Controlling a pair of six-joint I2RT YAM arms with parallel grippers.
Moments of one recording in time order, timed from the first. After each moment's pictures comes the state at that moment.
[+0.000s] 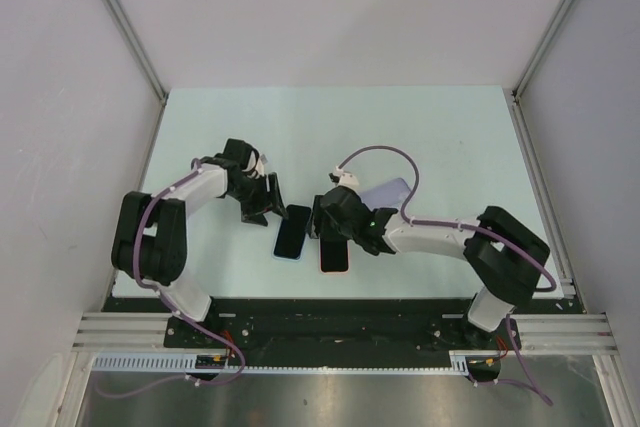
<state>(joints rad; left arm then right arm) -0.21 1.64 1.01 -0.64 0.40 -0.40 1.00 1.64 0.94 -0.02 0.19 0.89</state>
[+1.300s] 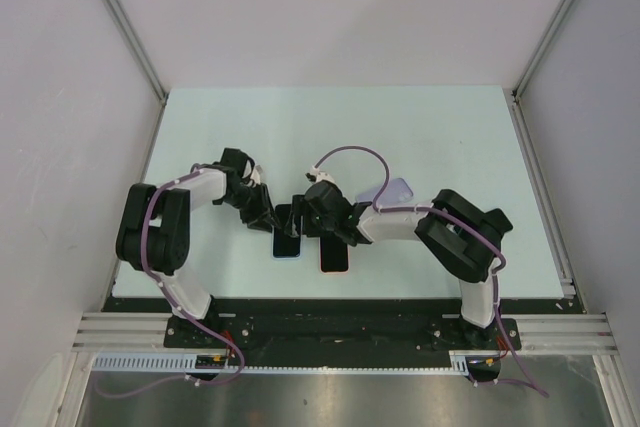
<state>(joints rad) -0.18 1.73 0.95 -0.59 0.45 -0.44 0.97 1.93 1.09 0.14 0.01 0.82</state>
